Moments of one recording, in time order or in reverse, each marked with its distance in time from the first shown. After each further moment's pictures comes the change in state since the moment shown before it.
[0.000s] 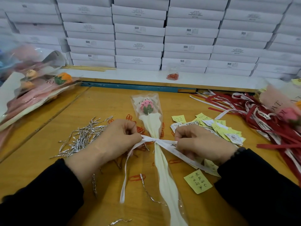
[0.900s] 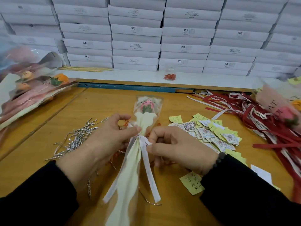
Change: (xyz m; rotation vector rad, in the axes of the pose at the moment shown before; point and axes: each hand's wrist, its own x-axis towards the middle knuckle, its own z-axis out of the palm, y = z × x) left_hand 0.000 0.003 0.006 -0.569 0.029 -0.144; right_hand -0.003 -0.019 0.027 0.225 -0.131 -0.231
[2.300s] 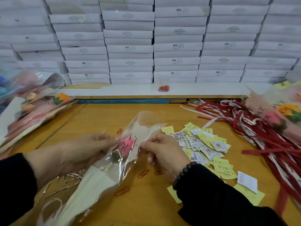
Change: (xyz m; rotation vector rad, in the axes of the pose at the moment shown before) left_hand -0.006 0.030 -0.034 0.231 -0.219 -0.318; right_hand 0.019 0.025 0.005 0.482 0.383 0.139
